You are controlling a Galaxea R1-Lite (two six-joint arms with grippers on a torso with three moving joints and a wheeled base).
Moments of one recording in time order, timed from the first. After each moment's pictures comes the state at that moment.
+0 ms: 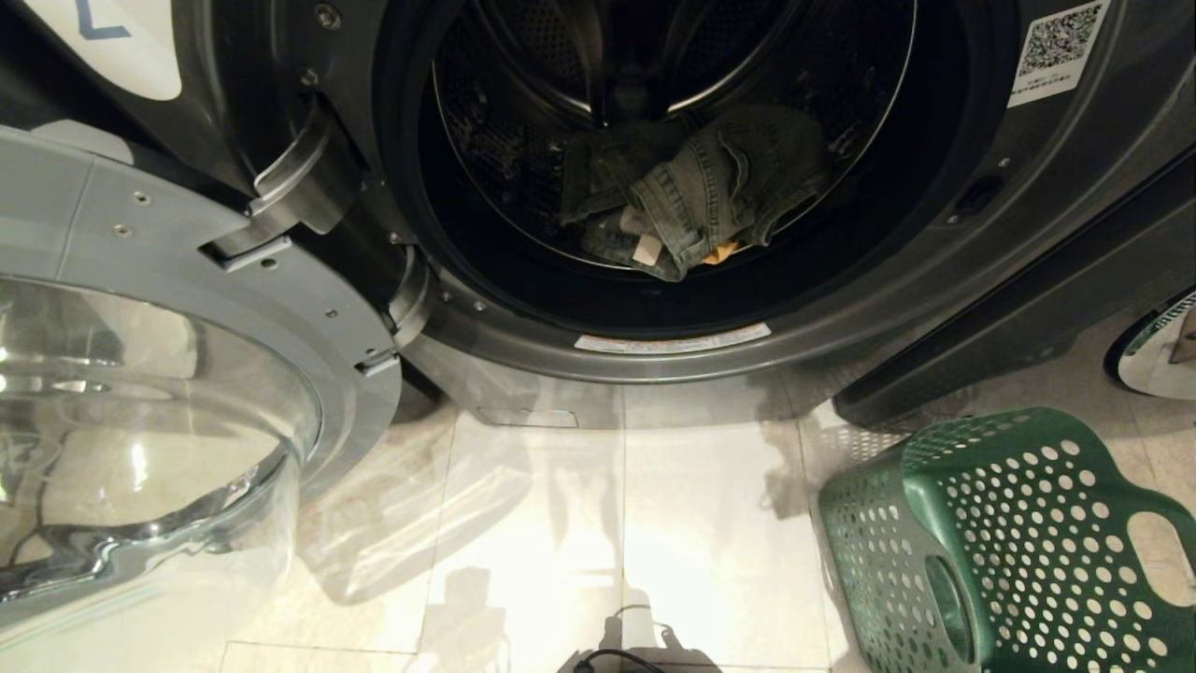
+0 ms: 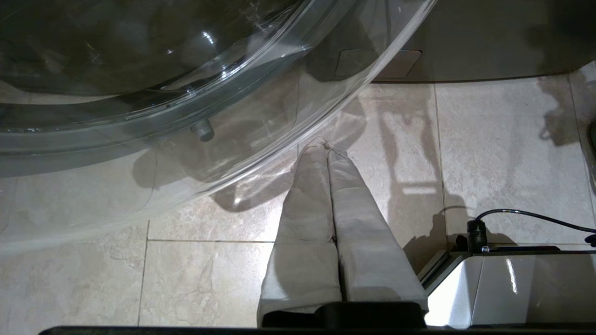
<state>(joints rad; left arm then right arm) 0.00 0.00 0.00 0.00 0.00 0.03 0.37 0.96 -1.06 0.87 -0.11 0.06</state>
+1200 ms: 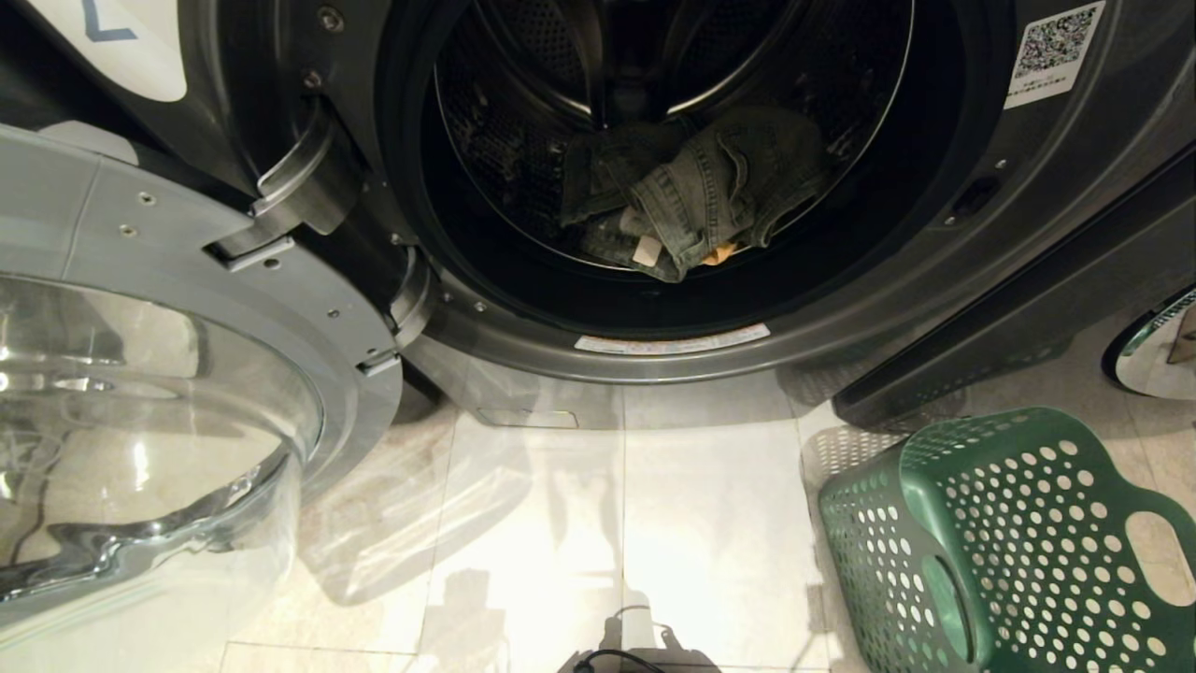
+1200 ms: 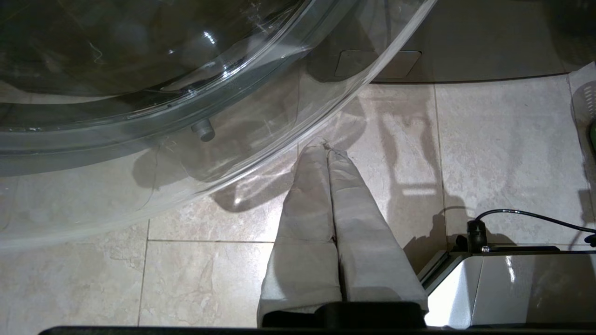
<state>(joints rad) 0.00 0.00 0.00 0.00 0.00 0.03 0.09 0.30 0.00 -0.08 -0.05 0.02</state>
